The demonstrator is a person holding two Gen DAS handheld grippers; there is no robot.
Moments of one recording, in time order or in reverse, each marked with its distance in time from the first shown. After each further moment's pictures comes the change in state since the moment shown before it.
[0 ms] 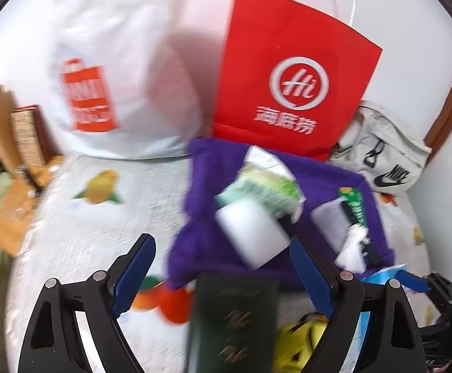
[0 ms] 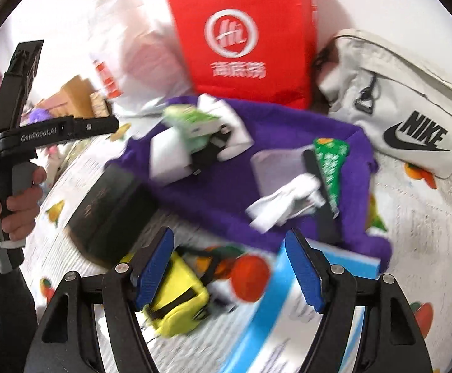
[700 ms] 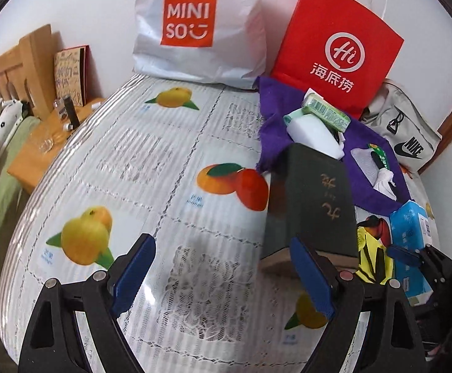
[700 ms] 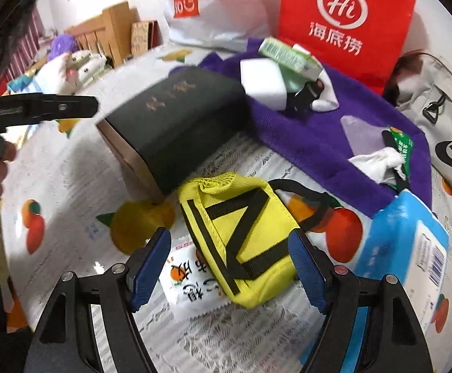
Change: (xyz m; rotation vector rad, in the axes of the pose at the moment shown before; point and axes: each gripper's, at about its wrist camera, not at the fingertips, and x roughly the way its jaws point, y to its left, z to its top) left arm -0.024 0.079 -0.113 -0.125 0.076 0.010; right arm 0.053 0.095 -0.054 -0.275 0.126 -0.053
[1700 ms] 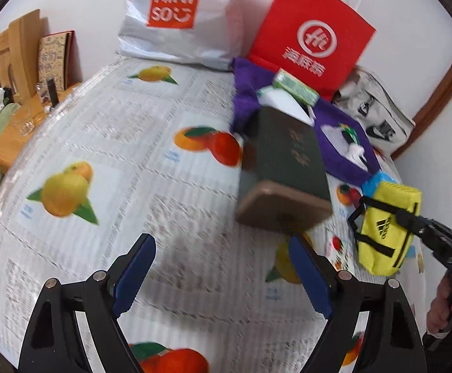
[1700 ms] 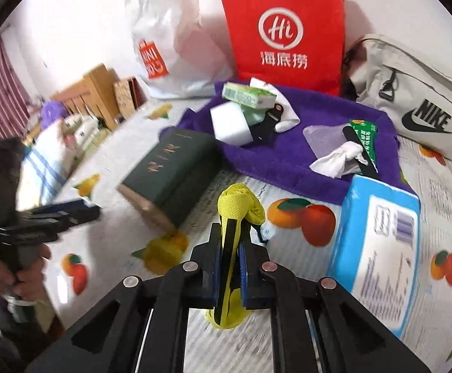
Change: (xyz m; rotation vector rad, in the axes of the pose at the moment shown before) left arm -0.013 -0.003 -0.040 0.027 0.040 -0.139; right arm -0.082 -0.030 -0.020 0.273 -0.178 0.073
